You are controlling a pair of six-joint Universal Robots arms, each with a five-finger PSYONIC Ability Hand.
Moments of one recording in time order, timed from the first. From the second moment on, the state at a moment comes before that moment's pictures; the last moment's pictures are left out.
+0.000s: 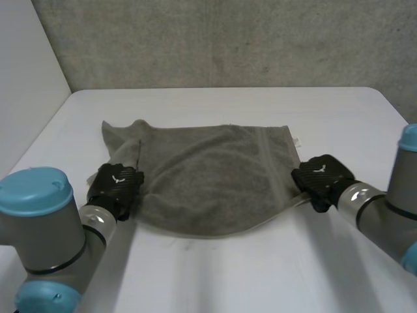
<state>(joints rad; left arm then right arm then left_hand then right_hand) 4.26 -1.92 -1.85 3.46 -1.66 3.59 1.82 -1.19 1.67 0.00 1.32 2.52 1.07 1.07 1.07 1.09 0.91 0.97 1.18 1.19 1.19 1.00</state>
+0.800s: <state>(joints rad) 4.55 -1.91 -1.88 3.47 -1.24 3.53 1.59 -1.16 1.70 -0.14 1.32 2.51 0.65 0.65 0.65 0.65 0.48 0.97 1.18 1.19 1.19 1.00</state>
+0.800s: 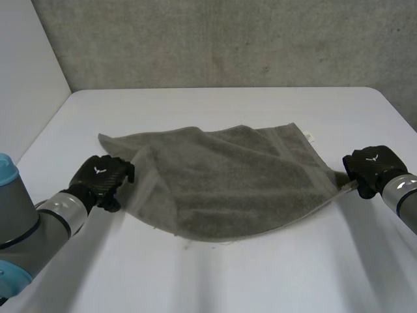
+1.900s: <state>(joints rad) 4.56 -2.19 -1.67 3.48 -1.25 3.60 1.60 -1.12 1.71 -0.14 1.32 2.51 0.88 0.89 0.89 0.89 0.69 0.97 1.18 1.19 1.19 1.00</state>
